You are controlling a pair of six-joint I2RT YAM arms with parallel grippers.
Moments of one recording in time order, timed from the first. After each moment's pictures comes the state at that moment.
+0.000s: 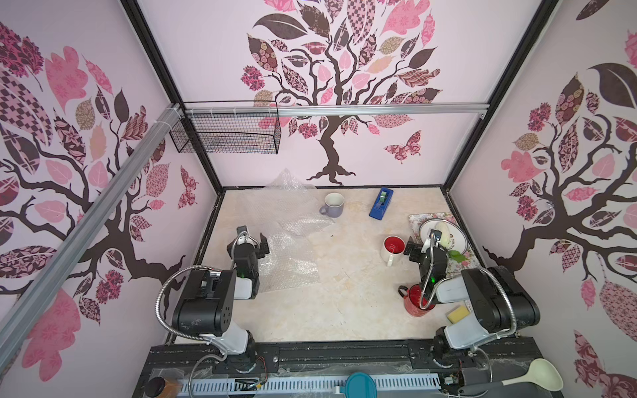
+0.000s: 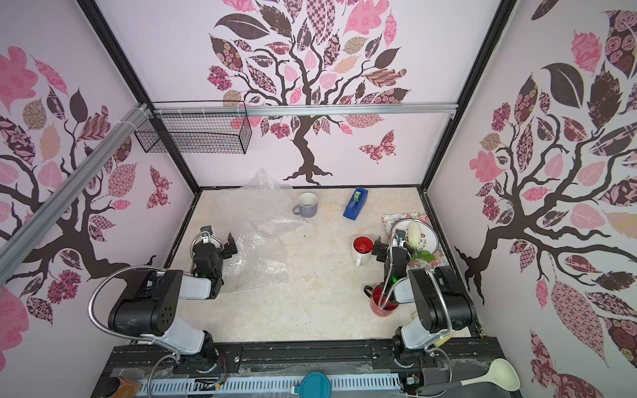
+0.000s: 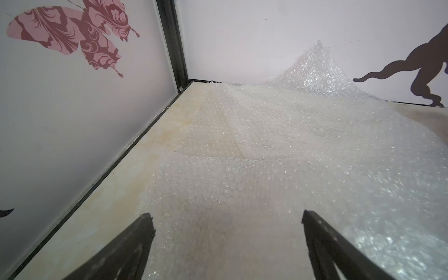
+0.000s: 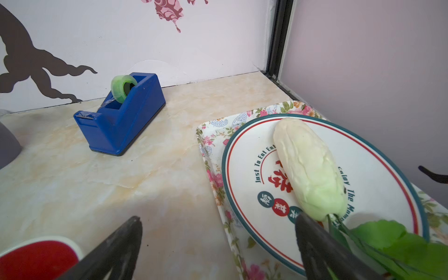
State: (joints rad) left arm -0.01 1.58 0.36 0.96 -0.28 -0.06; right arm 0.08 1.56 0.26 1.05 0.31 0.14
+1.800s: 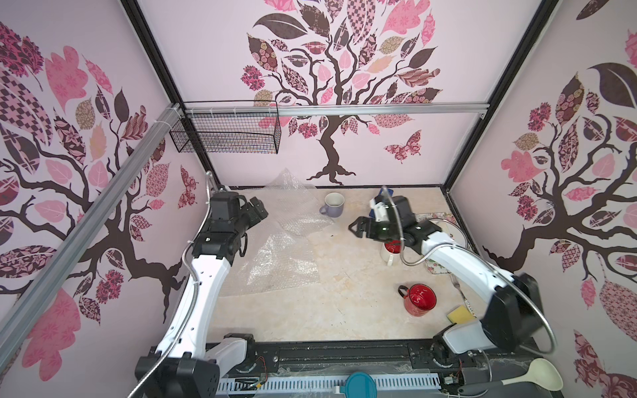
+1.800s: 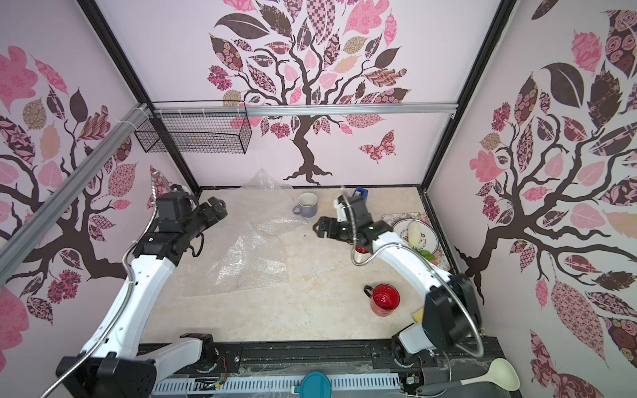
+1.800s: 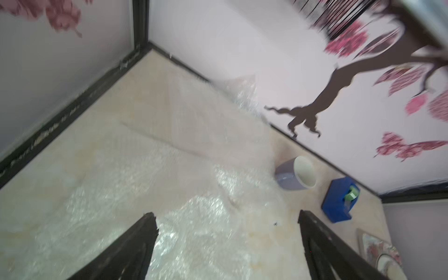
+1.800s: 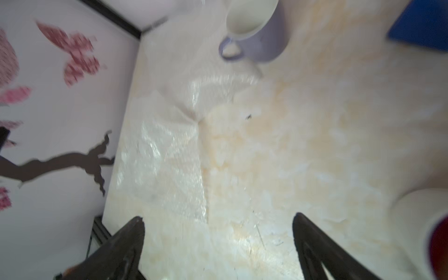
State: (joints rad) left arm -0.06 1.20 1.21 -0.67 -0.06 -0.57; right arm 0.54 1.58 1.25 -0.47 -0.31 0.57
